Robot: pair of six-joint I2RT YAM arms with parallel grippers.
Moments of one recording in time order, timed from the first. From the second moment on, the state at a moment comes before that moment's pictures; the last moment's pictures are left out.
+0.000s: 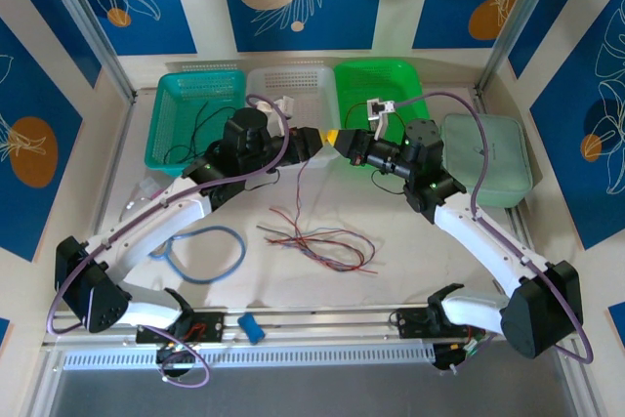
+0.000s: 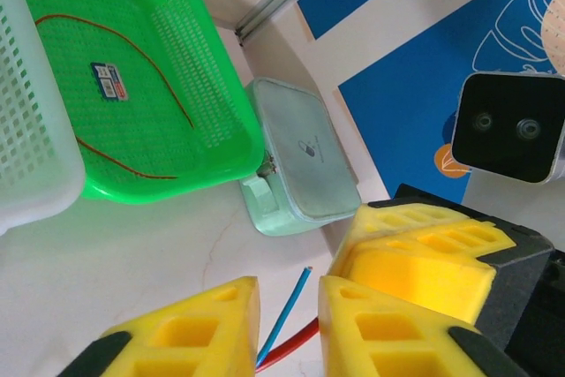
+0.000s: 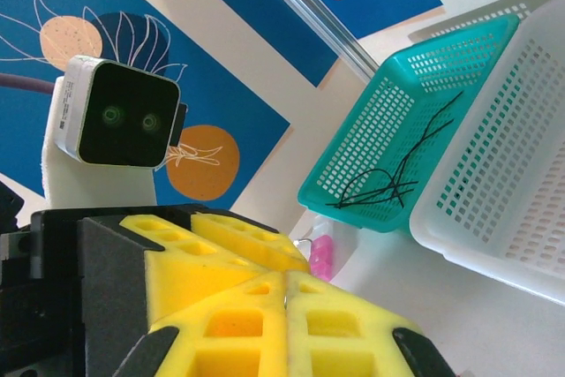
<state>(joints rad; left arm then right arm) -0.72 1.36 1.24 -0.17 0.23 -0.81 0.46 1.18 0.90 0.21 -0.58 0.77</state>
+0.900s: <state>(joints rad) -0.72 1.36 1.24 -0.17 0.21 -0.81 0.46 1.18 0.90 0.21 -0.59 0.77</state>
